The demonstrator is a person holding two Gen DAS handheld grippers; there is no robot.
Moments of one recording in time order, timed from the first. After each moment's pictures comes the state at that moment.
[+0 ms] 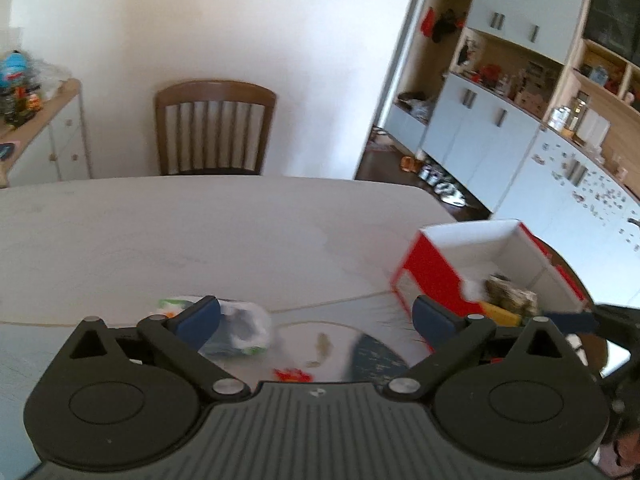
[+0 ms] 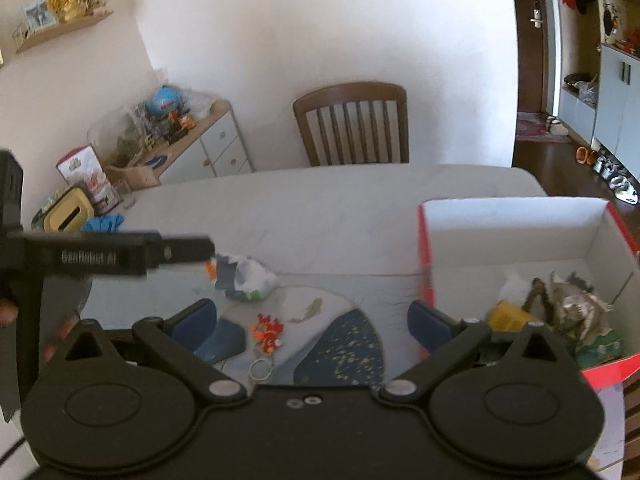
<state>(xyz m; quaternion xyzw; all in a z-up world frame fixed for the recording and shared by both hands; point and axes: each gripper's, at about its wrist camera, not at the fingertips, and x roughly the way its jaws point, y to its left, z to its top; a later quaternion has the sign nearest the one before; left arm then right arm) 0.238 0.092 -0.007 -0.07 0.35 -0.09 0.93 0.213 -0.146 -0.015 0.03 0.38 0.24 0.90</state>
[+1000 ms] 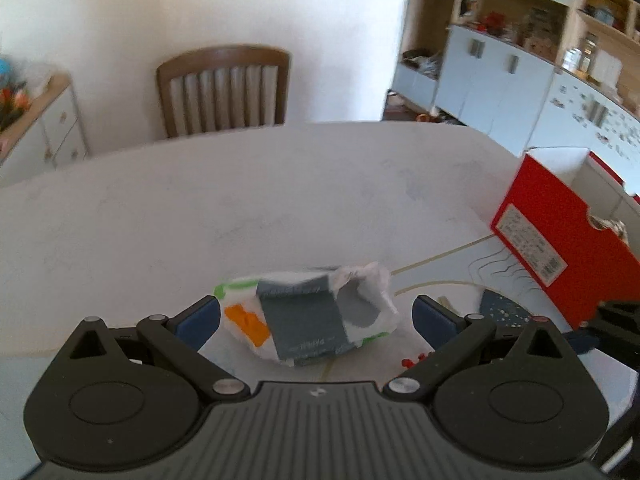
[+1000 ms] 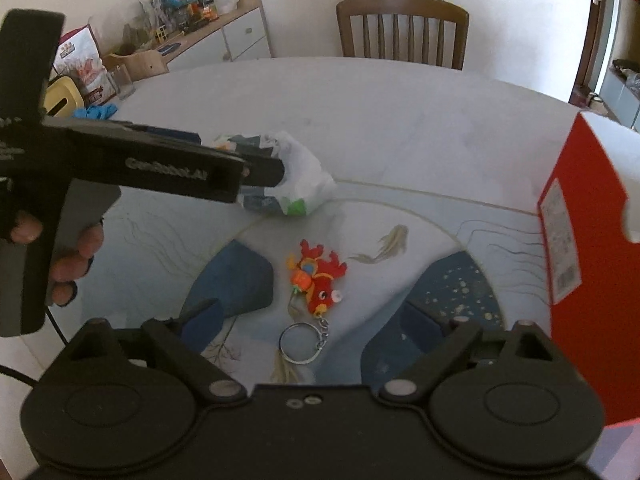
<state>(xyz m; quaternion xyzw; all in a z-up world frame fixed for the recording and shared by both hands) 0.294 0.135 -0.104 0.01 0.37 -0.11 0.92 0.249 -0.038 -0.122 -0.05 0.46 0.27 0.84</state>
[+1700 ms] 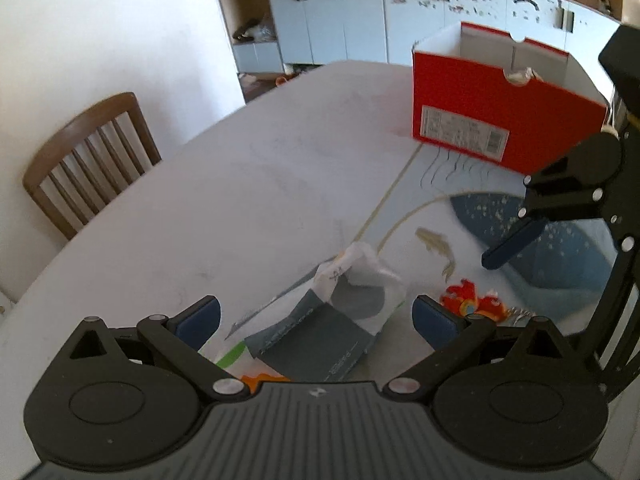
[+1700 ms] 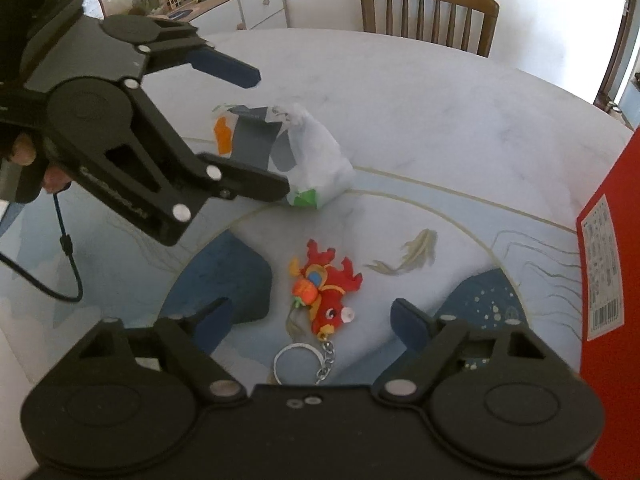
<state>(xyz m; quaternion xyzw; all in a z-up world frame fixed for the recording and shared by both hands) 0.332 0.137 -0.124 0.22 0.36 -0.31 0.85 0.270 -0.013 -0.149 -0.10 0.48 0.28 0.82</state>
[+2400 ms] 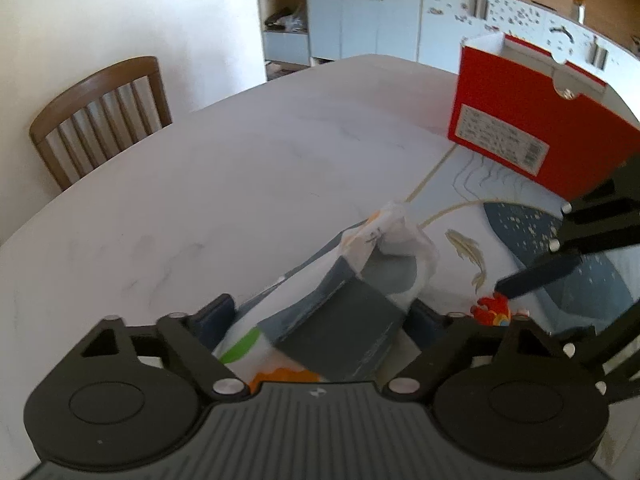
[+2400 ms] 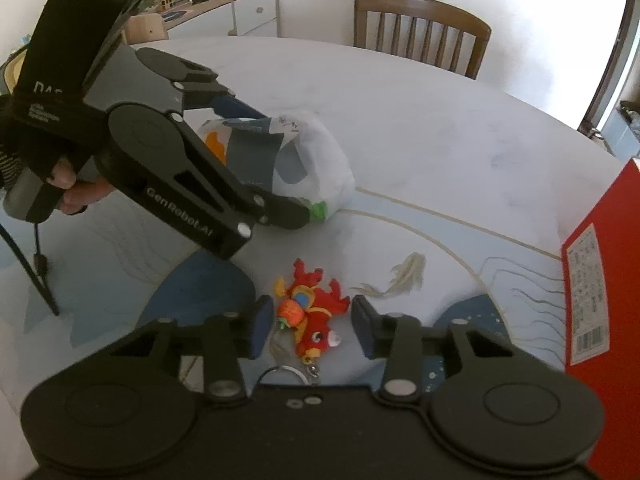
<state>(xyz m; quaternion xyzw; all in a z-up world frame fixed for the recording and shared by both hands) 0.350 0.144 -0.150 0.14 0.38 -0.27 0.87 0.268 -0.001 -0.151 -0.13 0.45 0.26 0.85</state>
